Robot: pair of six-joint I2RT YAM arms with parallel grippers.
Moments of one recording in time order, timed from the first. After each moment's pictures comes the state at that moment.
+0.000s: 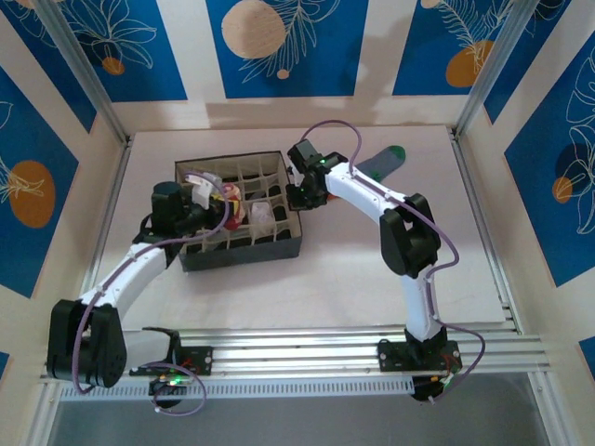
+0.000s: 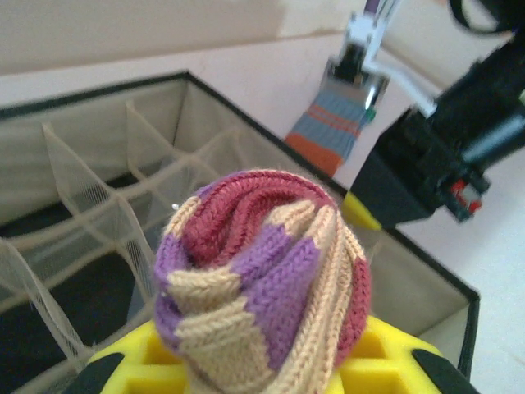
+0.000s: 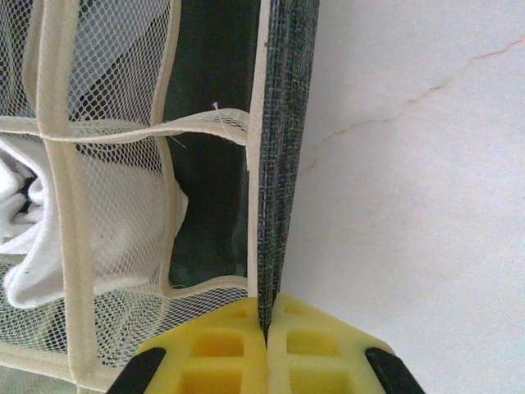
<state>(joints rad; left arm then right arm) -0.18 1.23 0.69 0.08 0.54 -0.01 0.59 2.09 1.78 -0.88 -0.15 0.37</state>
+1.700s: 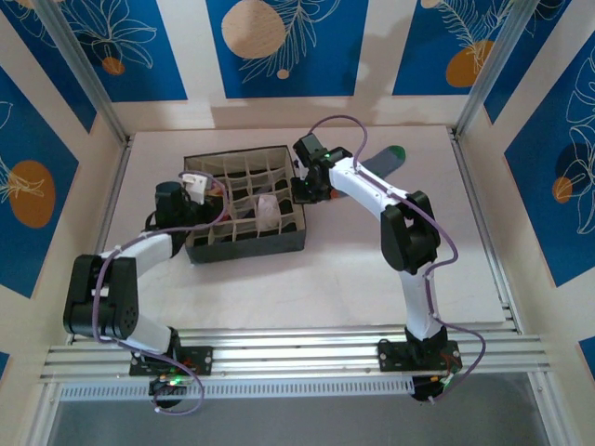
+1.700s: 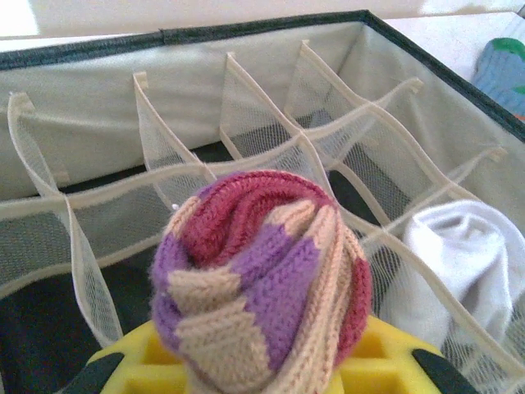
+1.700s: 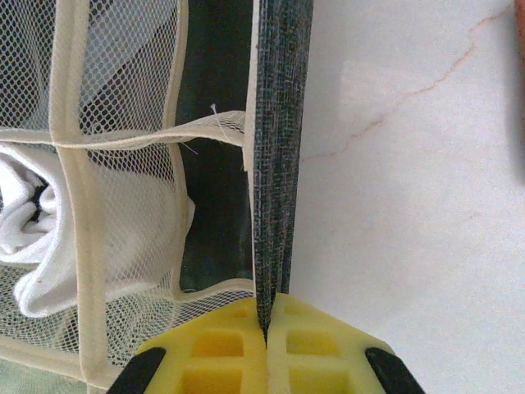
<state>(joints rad) -0.07 1.48 0.67 0.33 0.40 0.00 0.55 2.12 1.83 -0.89 -0.13 0.39</state>
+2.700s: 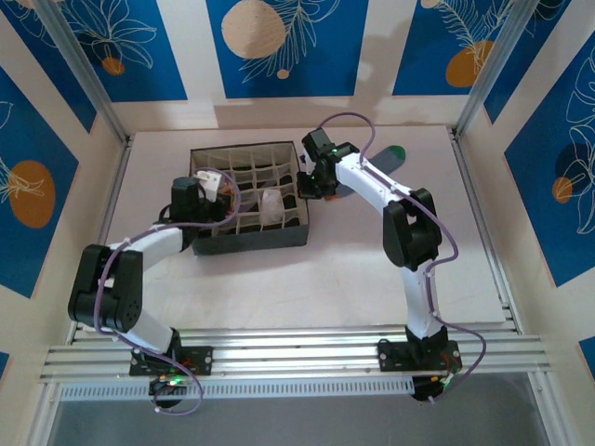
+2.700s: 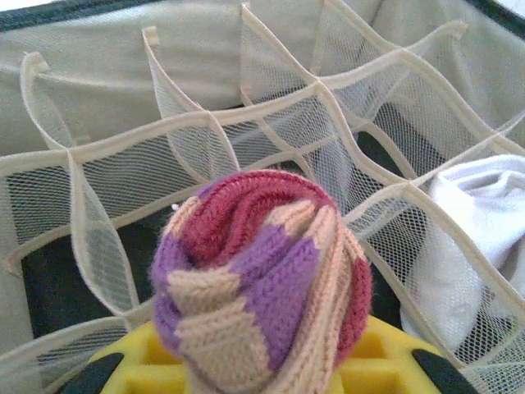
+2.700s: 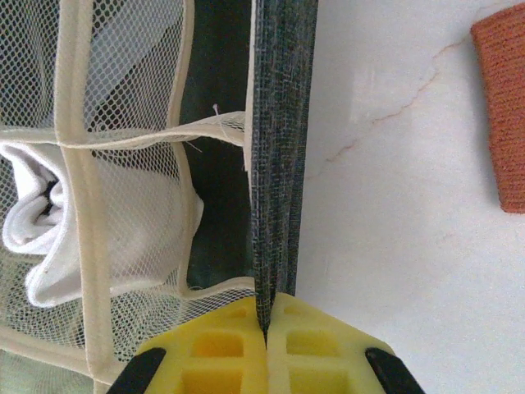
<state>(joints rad) -0.20 1.54 0.76 0.23 0.20 0.05 0.49 2.14 1.86 -0.90 -0.20 0.38</state>
